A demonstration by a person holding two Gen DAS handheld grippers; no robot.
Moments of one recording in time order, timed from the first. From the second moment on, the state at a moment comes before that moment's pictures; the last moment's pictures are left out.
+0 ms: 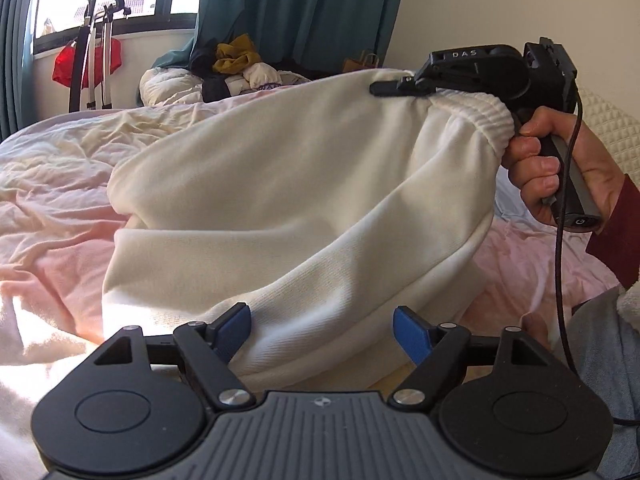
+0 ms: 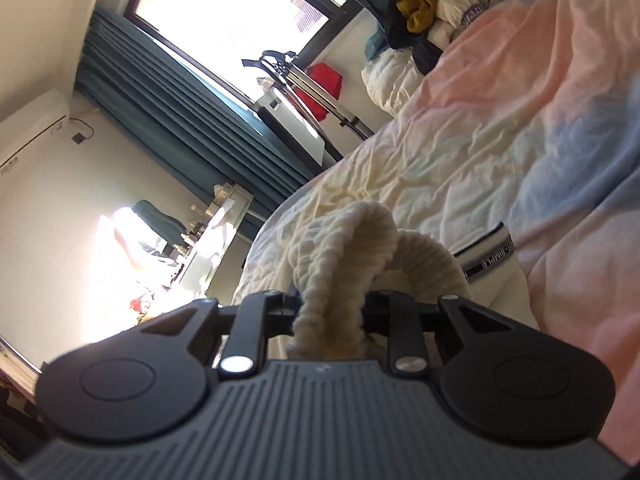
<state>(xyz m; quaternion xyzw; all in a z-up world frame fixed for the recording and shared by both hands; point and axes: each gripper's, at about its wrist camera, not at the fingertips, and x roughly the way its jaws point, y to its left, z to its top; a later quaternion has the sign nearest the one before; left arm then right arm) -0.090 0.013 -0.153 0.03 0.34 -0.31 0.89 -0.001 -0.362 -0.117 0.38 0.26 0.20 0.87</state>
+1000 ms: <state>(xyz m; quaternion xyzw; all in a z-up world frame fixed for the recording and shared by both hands) -0.076 0.071 -0.118 -0.12 0.35 -0.20 0.91 -0.103 -0.391 -0.138 0.39 0.32 0.00 0.86</state>
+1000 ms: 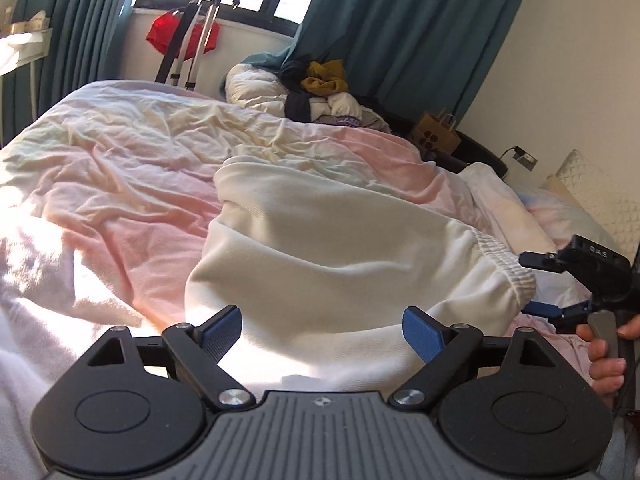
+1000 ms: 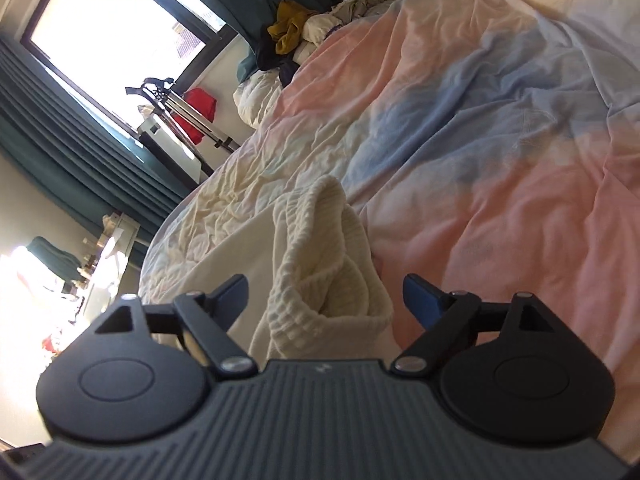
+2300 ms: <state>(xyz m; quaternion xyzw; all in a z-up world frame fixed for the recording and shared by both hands) -0.005 0.075 -0.182 -0.14 0.46 -0.16 0.86 -0.033 -0.336 -0.199 0.34 0.47 0.13 0.80</state>
